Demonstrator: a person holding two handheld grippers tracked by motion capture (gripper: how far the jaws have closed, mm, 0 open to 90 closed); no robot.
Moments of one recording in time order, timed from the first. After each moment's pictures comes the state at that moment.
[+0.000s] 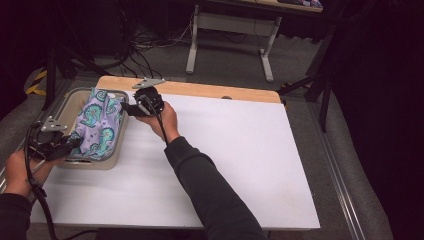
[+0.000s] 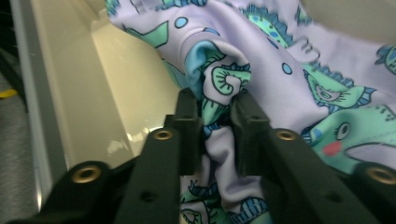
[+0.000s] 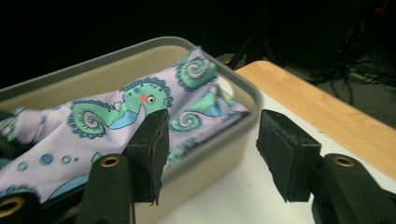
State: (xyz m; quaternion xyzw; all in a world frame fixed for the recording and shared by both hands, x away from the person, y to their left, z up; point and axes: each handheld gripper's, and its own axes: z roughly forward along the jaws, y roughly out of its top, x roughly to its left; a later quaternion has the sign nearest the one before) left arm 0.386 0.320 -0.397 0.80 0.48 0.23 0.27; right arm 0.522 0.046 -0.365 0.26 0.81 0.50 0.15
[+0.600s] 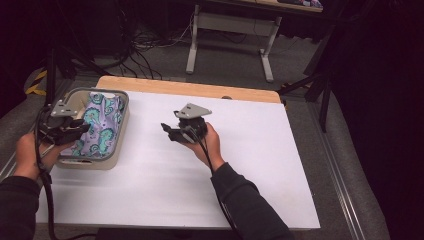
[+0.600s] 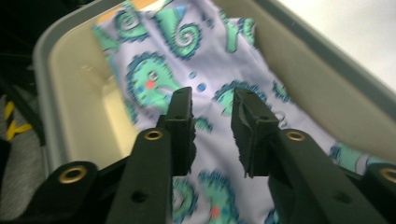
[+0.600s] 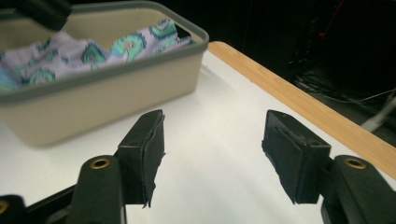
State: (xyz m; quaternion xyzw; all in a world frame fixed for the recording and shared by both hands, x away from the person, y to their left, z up) left arm 0.419 0.290 -0.367 0.82 0.43 0.24 0.29; right arm 0.446 -0.074 -0.375 0.24 0.81 0.48 0.23
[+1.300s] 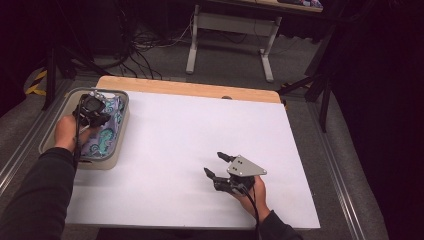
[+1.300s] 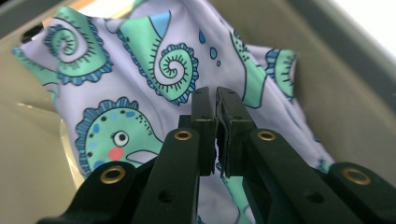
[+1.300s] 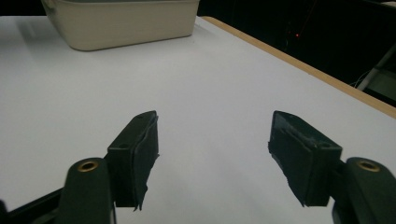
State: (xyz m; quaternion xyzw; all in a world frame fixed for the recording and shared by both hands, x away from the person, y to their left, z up) left arm 0.502 0.248 -0.402 0.84 0.46 0.20 0.21; right arm 0.328 -0.200 -0.421 0.24 0.80 0.49 0.26
